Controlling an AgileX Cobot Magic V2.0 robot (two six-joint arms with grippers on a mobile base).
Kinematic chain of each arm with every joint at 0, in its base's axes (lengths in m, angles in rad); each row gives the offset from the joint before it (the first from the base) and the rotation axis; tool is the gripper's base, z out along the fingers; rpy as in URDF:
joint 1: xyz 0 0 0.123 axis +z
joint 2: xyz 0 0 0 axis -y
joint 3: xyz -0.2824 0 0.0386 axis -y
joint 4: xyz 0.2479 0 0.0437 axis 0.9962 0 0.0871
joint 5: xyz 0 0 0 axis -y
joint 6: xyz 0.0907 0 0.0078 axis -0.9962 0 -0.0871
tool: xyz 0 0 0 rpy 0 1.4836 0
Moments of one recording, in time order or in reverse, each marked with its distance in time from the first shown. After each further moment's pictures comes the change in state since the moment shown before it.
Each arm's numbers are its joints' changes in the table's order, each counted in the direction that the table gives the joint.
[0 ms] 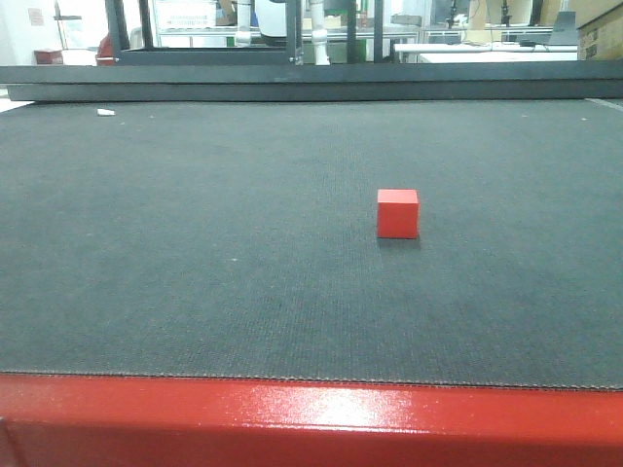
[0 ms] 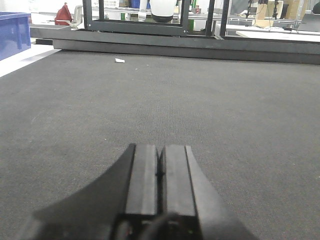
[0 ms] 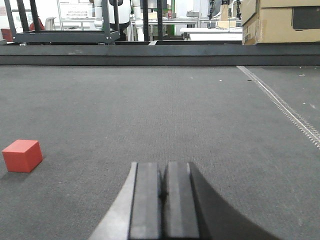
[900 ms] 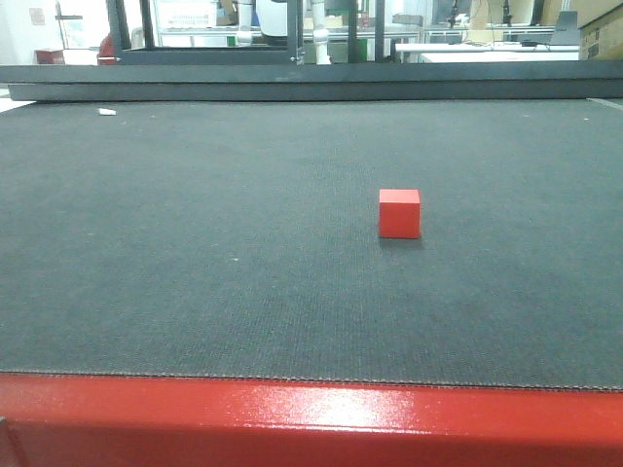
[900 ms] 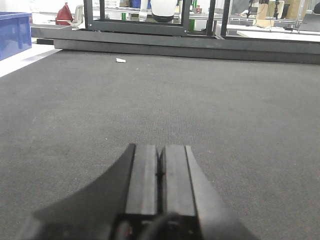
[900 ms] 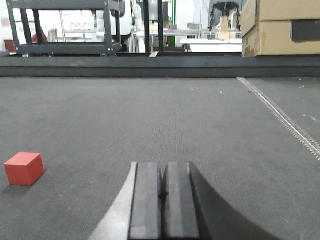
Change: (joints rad) left arm 0.000 0.000 0.000 0.000 0.000 0.000; right arm 0.000 0.000 0.007 0.000 0.034 0.000
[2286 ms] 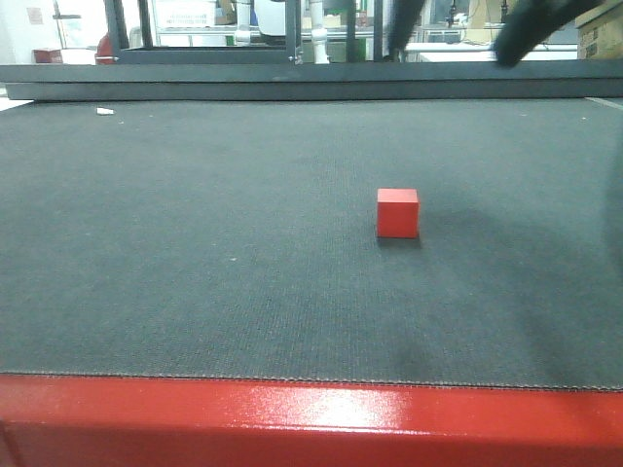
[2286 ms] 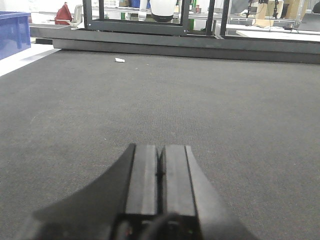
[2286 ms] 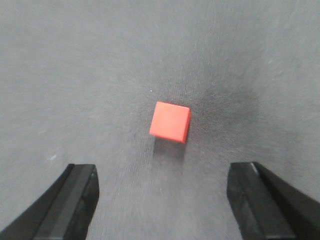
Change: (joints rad) left arm 0.000 0.000 0.000 0.000 0.000 0.000; right arm 0.543 -1.594 1.443 -0.155 -0.856 -0.538
